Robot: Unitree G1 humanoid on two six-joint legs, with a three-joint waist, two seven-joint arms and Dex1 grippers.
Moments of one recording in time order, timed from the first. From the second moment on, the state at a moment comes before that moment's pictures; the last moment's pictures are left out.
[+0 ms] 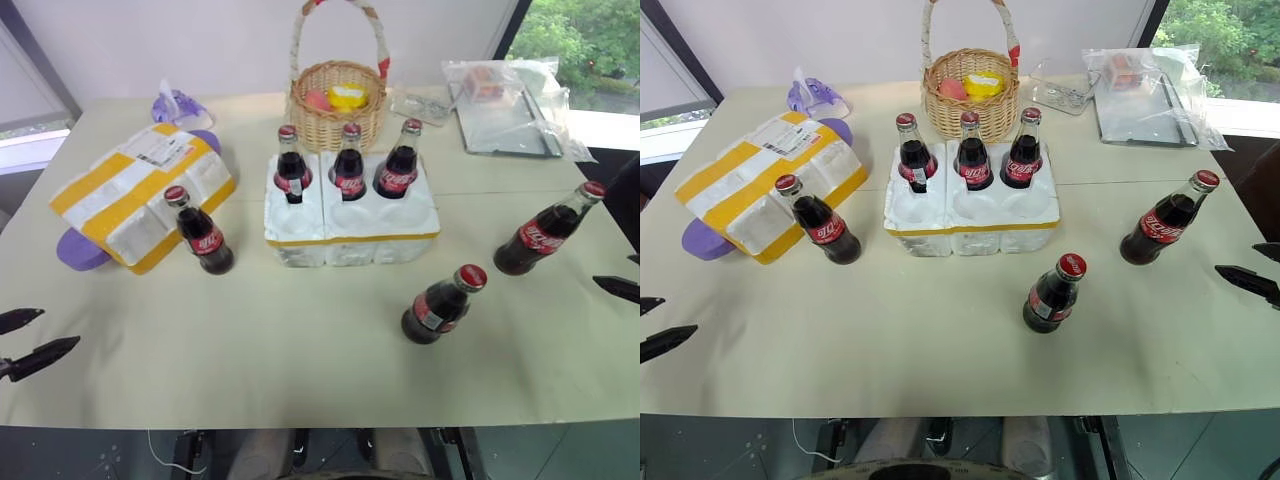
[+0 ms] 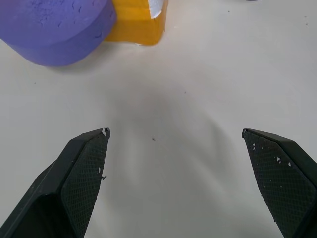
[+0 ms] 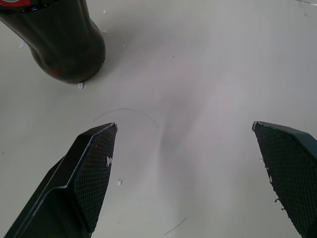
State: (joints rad) left arm 0.39 0.99 0.77 0.14 -0.45 0.32 -1.22; right arm -0.43 -1.20 -0.32 1.11 0.24 -0.04 1.30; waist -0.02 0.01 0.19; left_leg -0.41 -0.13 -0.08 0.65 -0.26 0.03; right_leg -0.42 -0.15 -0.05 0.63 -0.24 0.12
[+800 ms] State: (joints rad) left arm 0.18 1.00 0.76 0.11 -0.59 0.52 -1.18; right arm -0.55 -1.37 -0.32 1.11 0.24 0.06 1.52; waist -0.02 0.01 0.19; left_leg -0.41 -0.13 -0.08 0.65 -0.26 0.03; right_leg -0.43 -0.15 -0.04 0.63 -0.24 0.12
